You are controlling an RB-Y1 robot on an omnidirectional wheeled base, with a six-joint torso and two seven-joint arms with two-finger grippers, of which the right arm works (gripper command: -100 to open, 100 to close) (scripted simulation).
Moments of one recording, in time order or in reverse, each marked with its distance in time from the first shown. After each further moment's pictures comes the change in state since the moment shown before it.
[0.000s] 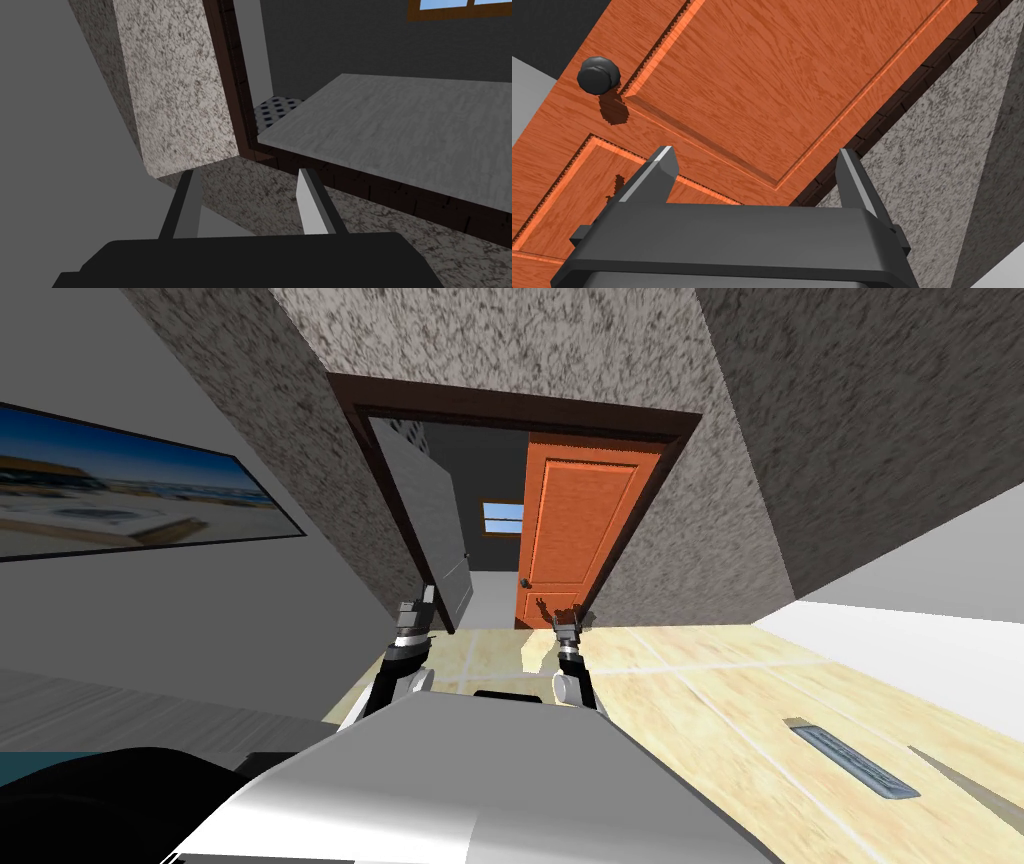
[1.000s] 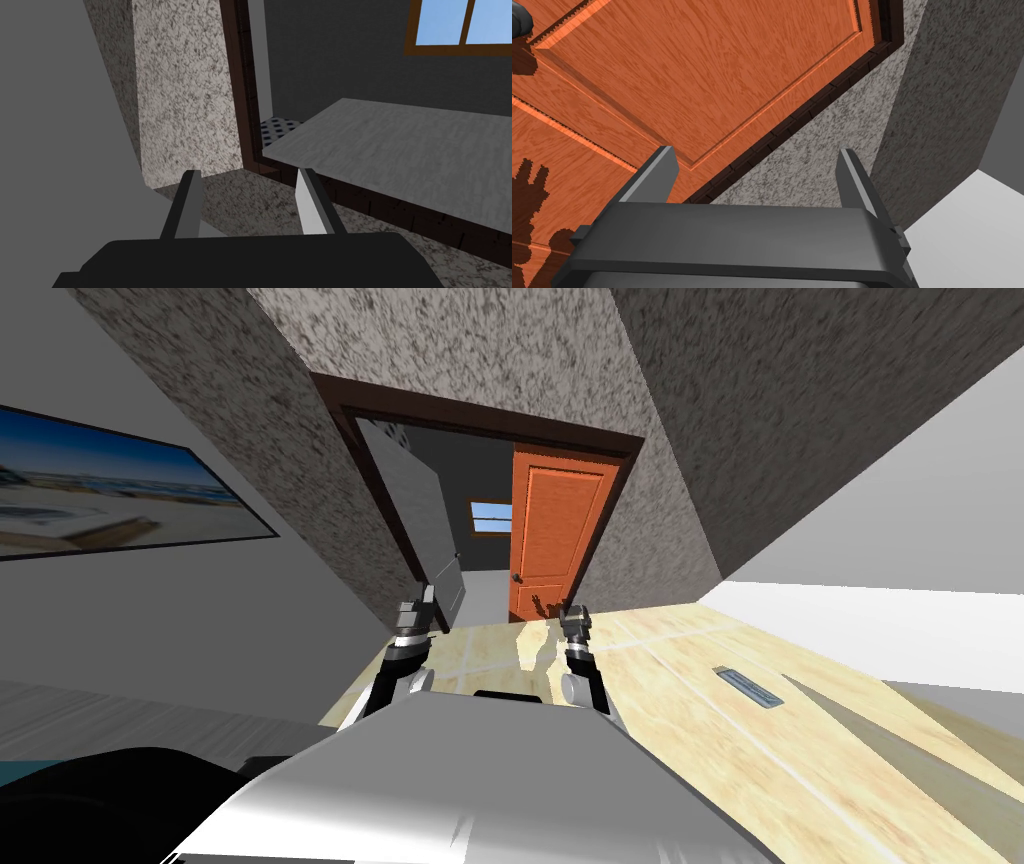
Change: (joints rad) arm 0.075 0.007 -0.043 -0.229 0.088 0.081 0.159
